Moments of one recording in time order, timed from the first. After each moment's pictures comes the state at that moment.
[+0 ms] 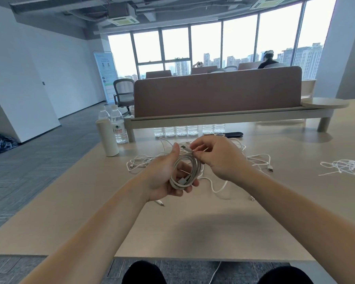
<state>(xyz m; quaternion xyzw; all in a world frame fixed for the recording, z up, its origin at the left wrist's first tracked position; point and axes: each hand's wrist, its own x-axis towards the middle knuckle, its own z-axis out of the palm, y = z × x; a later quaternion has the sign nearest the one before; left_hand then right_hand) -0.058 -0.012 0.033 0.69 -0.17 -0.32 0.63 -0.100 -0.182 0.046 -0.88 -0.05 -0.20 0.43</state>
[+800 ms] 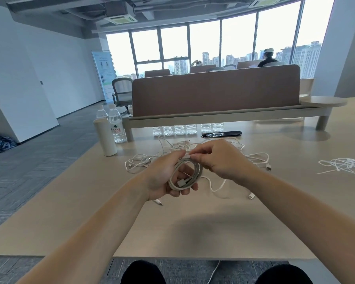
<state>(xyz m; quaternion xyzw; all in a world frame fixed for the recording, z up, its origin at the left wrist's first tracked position) -0.057 -0.019 0.033 0.73 -0.18 -0.32 0.58 -0.095 -0.193 0.039 -0.89 -0.04 -0.14 0.44</state>
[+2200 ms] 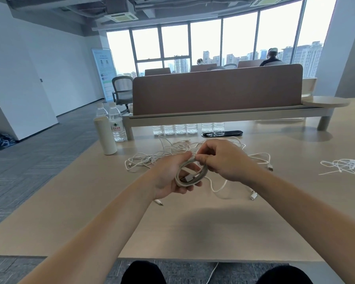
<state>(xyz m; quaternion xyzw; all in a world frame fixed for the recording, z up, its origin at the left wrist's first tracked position) -0.053 -0.026 0.028 0.72 -0.16 -0.29 0.61 -0.092 -0.201 0.036 -0.92 -0.06 -0.15 0.37</state>
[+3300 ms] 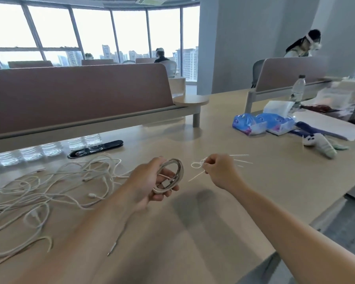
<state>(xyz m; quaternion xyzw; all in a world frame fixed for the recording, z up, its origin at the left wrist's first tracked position) -0.049 -0.350 -0.010 0.67 -0.23 -0.38 0.60 -0.156 -0.535 -0.042 -0.82 0.38 -0.26 0.35</state>
